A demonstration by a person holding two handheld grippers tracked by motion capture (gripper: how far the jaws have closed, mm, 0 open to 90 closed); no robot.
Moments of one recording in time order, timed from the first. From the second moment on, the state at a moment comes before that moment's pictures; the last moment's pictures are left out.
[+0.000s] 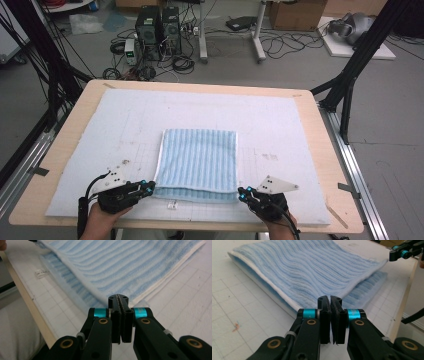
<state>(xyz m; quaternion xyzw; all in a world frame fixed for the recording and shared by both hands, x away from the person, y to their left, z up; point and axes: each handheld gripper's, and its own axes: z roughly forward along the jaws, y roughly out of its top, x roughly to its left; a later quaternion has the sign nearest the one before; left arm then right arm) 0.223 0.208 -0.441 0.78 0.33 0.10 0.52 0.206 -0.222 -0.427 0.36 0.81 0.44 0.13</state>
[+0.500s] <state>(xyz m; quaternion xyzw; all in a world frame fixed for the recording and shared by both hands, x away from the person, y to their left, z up) 0.234 0.202 -0.450 0.78 0.36 0.09 0.50 0.217 -0.203 -0.440 0.34 0.83 0.42 0.12</state>
